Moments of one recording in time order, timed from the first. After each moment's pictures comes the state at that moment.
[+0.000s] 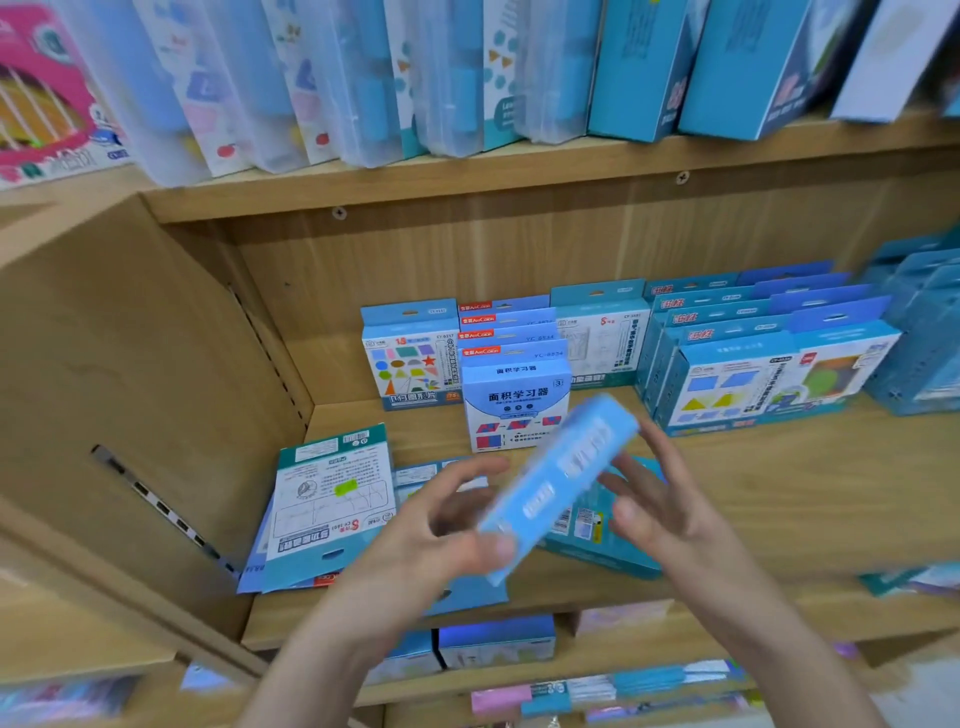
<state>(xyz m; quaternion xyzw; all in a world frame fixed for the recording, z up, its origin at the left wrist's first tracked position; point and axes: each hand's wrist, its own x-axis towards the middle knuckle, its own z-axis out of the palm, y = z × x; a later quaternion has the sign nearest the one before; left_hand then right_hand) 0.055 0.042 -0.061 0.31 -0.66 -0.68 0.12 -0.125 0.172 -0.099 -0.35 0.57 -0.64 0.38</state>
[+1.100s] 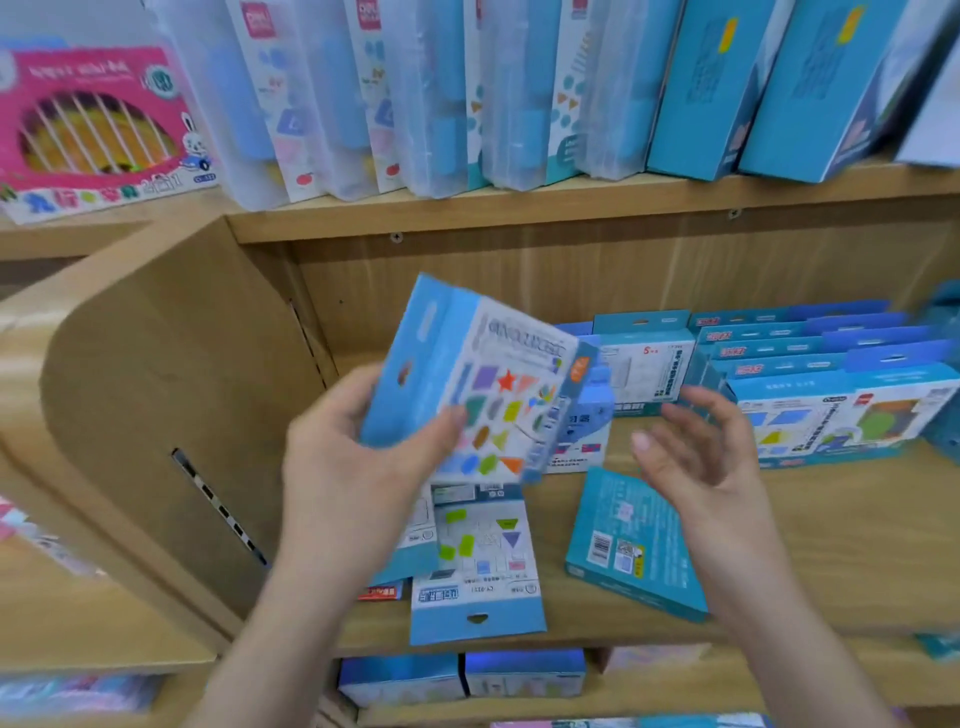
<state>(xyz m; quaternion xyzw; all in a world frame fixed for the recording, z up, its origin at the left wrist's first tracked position) 0.071 0.024 0.012 0.35 -0.66 -0.48 0.46 -0.115 0.124 -0.062 -0.27 0.57 -0.74 0.21</state>
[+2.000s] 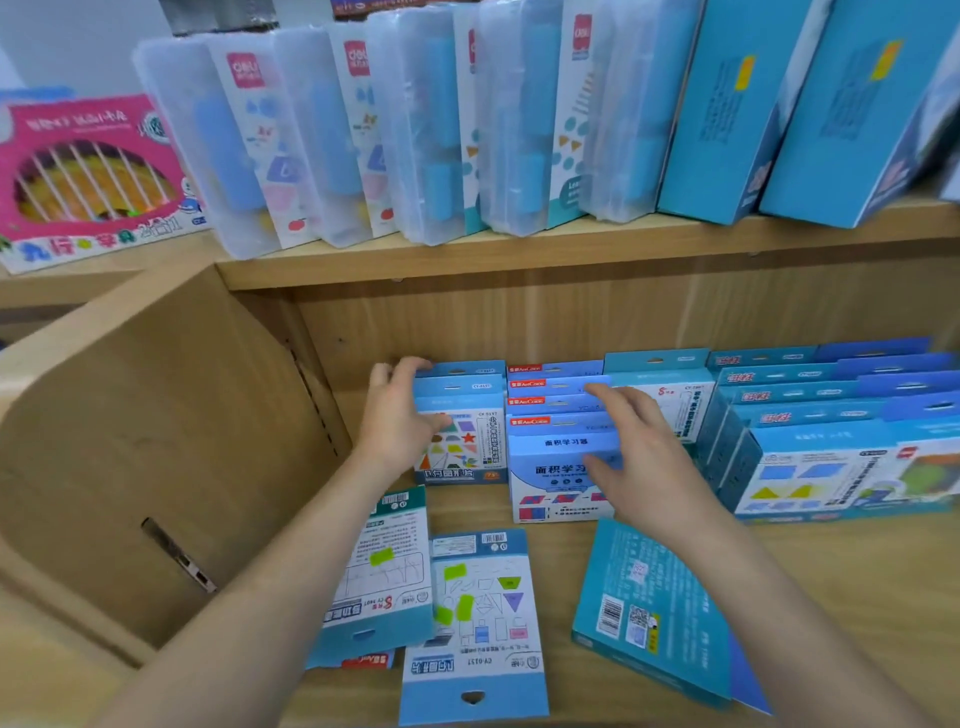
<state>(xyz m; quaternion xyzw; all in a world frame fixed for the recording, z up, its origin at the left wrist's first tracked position) -0.010 -0.141 -0.057 0.46 -0.81 -0.23 0.28 -0.183 0.040 -0.073 -0.53 0.78 -0.33 0.05</state>
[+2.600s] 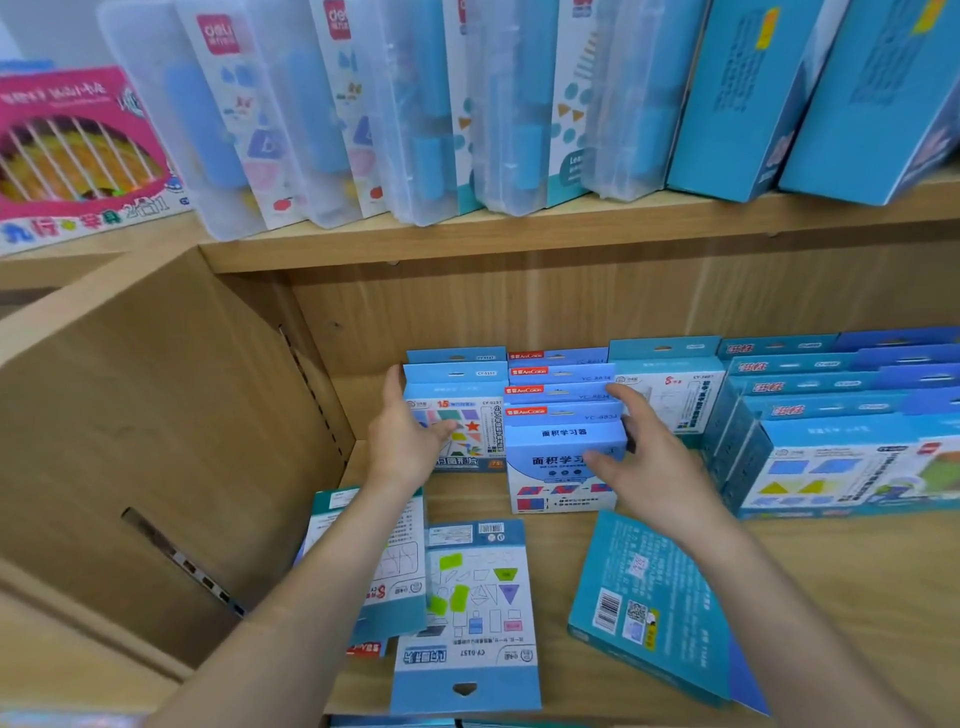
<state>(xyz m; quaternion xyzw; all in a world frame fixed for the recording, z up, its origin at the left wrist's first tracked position) -0.016 -0.128 -0.094 0.50 -0.70 -0.38 0.34 -0.190 0.038 -0.087 -0.44 0.76 -0.43 0.21</state>
